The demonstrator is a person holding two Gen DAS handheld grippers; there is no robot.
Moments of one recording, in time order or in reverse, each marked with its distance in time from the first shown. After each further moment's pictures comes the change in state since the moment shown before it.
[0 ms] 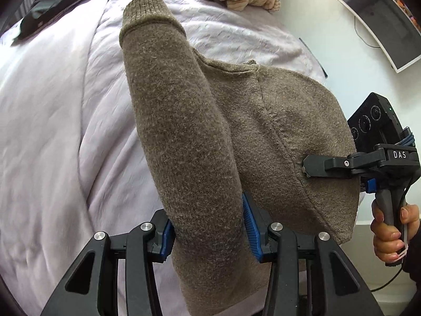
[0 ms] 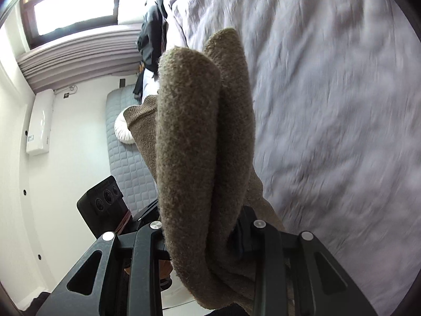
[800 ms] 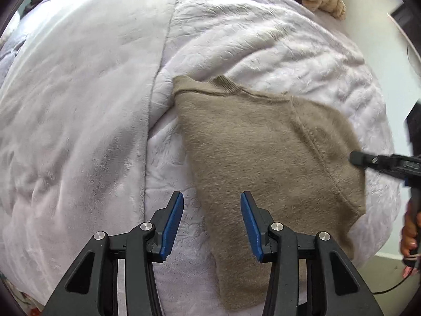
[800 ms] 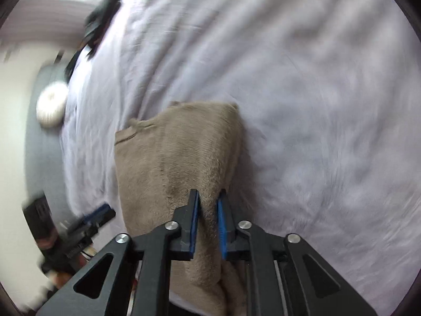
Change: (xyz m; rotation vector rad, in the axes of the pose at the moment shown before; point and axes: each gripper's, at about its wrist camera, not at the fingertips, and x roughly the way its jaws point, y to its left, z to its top) left arm 0.024 0.062 -0.064 -0.204 0.012 0.209; right arm 0.024 -0.009 -0.003 -0.247 -0.034 -0.564
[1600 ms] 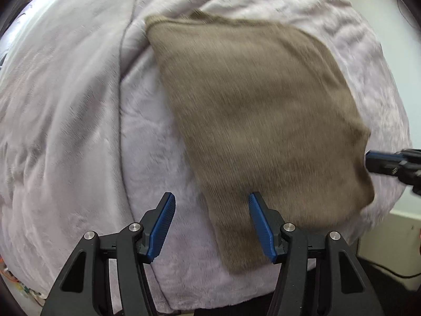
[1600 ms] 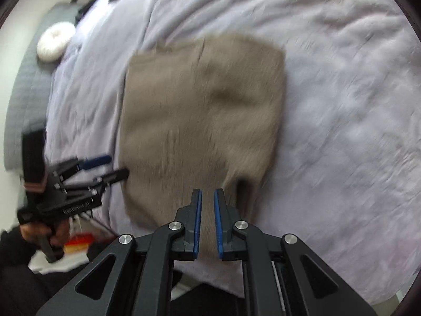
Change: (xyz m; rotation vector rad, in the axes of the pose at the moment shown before) left arm 0.020 -0.028 -0.055 0.135 0.162 0.028; right arm 0.006 0.031 -0.082 -0.181 0.155 -0.121
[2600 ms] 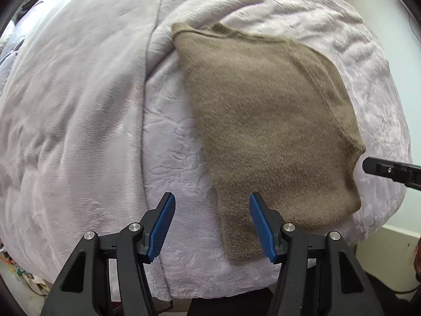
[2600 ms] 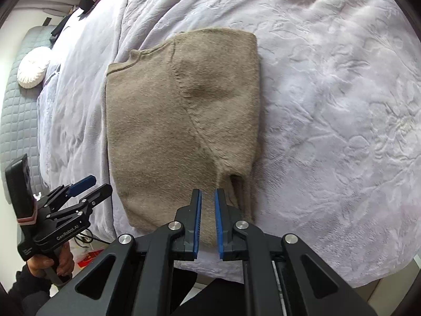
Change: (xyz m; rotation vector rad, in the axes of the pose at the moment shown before) left arm -0.053 0.039 -0.019 -0.097 -0.036 0.038; right arm -0.014 -0.018 0.009 0.177 -0.010 -0.016
